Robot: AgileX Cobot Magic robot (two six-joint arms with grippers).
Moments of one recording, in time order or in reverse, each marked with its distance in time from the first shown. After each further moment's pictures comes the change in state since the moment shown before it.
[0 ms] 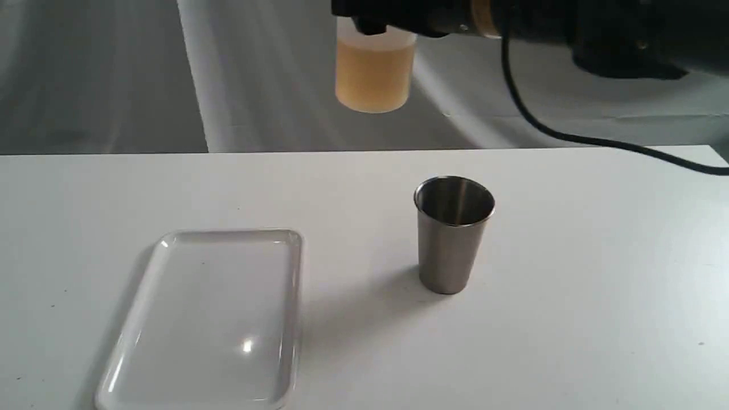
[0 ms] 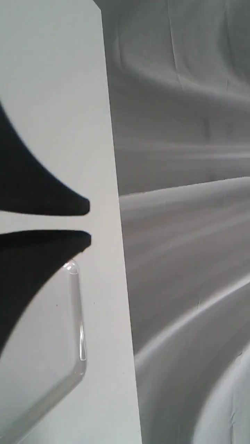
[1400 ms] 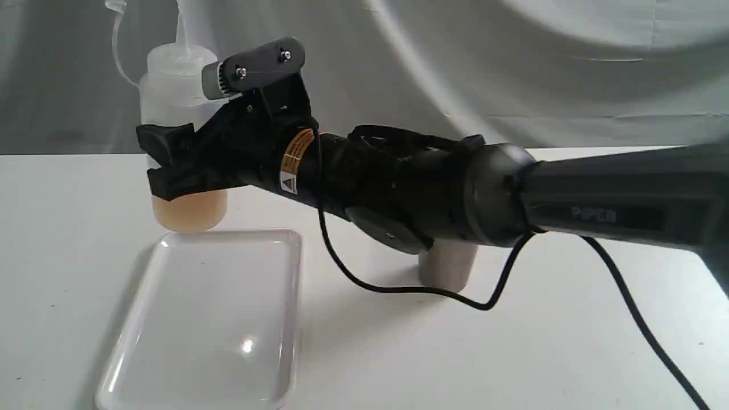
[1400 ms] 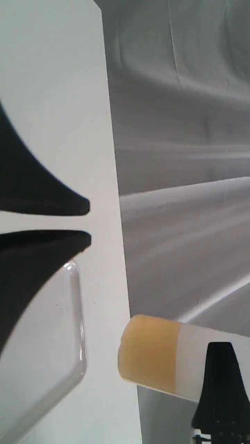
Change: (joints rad) left arm 0.000 0.000 0.000 0.000 0.000 0.000; right arm 0.211 0.366 -0.019 1.209 -0.412 -1.233
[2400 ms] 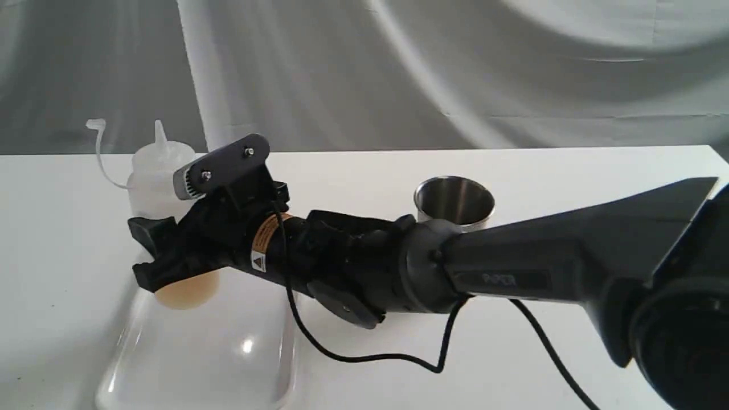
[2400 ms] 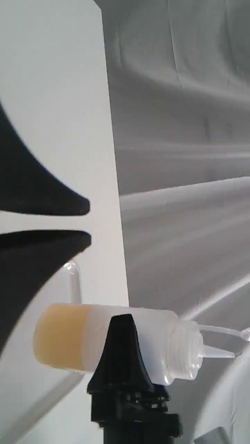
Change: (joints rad) left arm 0.000 0.000 0.000 0.000 0.000 0.000; right arm 0.067 0.166 -0.001 0.156 -0.018 -0.176
